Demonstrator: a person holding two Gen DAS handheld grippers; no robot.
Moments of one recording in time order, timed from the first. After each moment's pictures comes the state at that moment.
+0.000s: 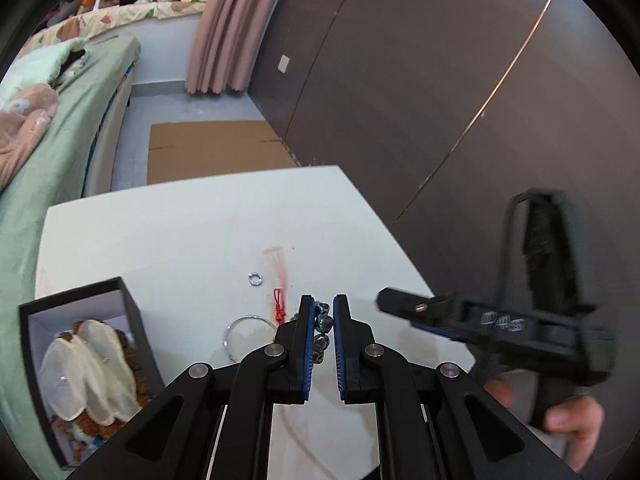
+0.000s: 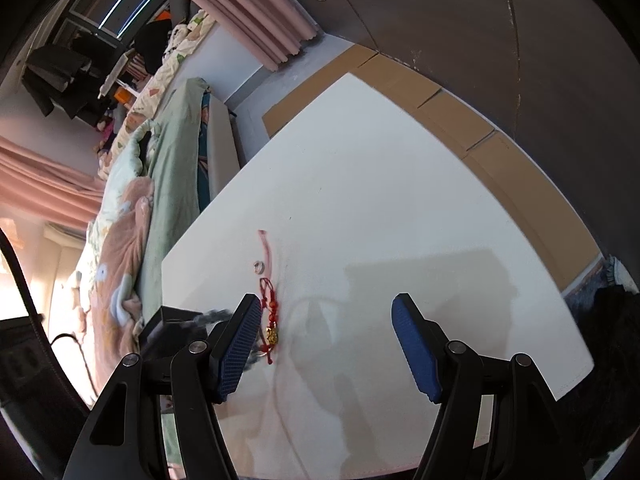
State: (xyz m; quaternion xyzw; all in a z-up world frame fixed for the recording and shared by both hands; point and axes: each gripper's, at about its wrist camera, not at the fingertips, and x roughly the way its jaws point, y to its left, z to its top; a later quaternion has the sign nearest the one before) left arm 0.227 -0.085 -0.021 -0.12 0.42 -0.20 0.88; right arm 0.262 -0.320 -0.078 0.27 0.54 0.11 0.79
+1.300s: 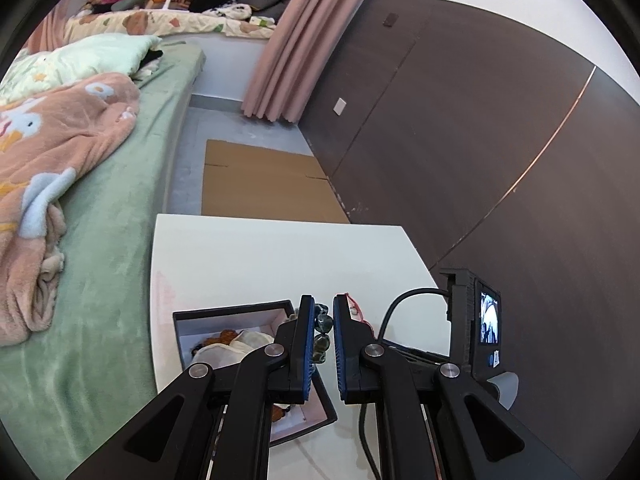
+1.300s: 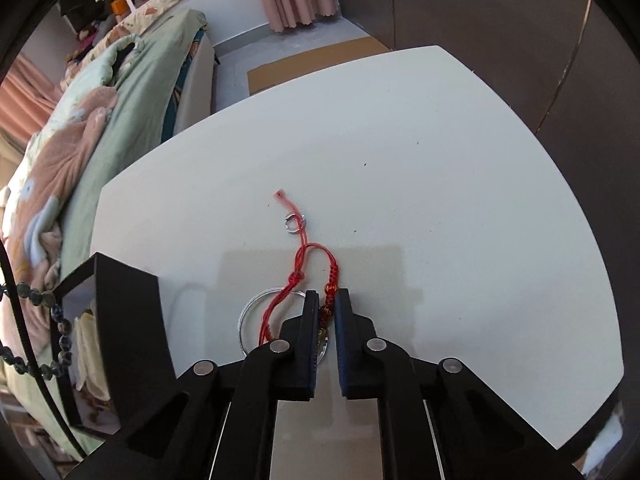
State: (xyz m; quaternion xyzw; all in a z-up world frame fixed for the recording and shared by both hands) left arm 0.204 0.035 0.010 -0.19 0.39 -0.12 0.89; right arm 0.272 -0.216 -0.100 0.08 0.58 0.07 0.81
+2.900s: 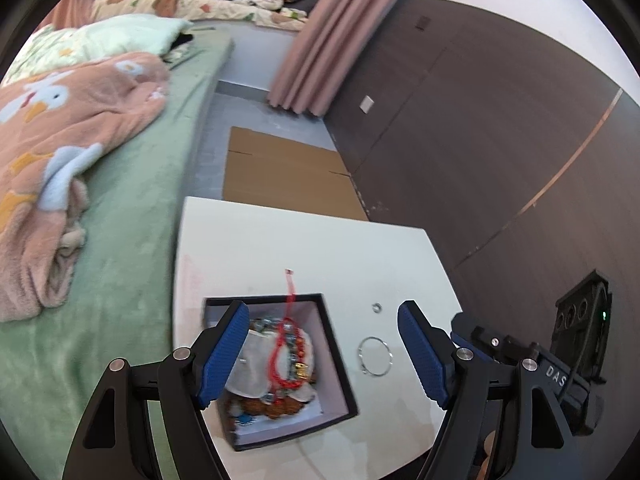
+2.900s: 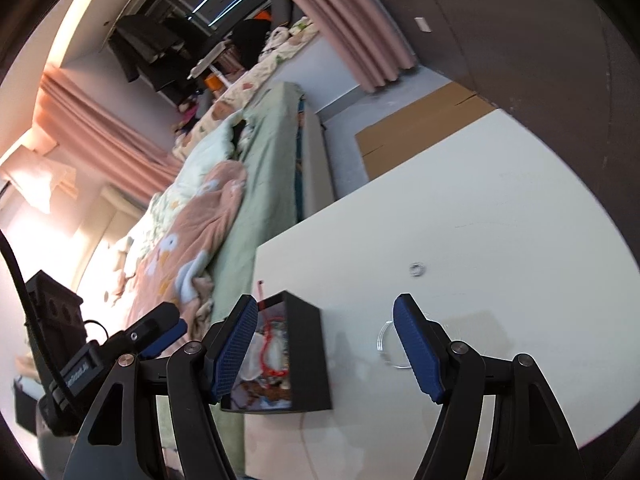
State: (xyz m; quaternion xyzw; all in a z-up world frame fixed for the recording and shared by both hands) left arm 0.205 0.050 0.001 -0.21 0.40 -0.09 0.89; right arm 0.247 -0.235 -0.031 0.24 0.45 0.23 0.83
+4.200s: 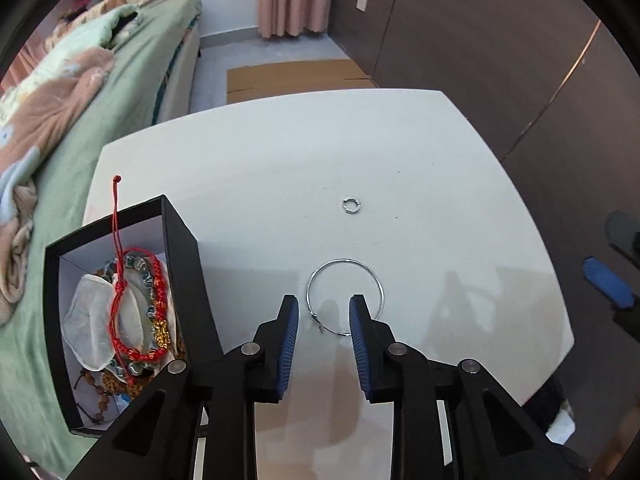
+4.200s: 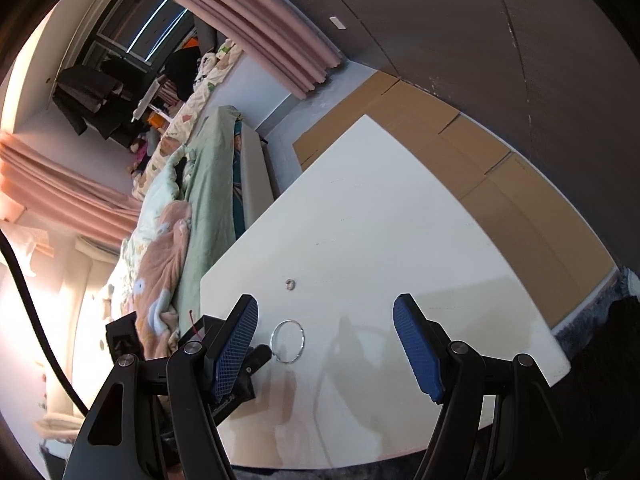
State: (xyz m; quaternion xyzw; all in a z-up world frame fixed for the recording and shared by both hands) left arm 0.239 -0.091 -0.078 -0.04 0.54 -0.03 0.84; right arm 0.247 -0.353 -0.050 0.31 0.48 0.15 0.81
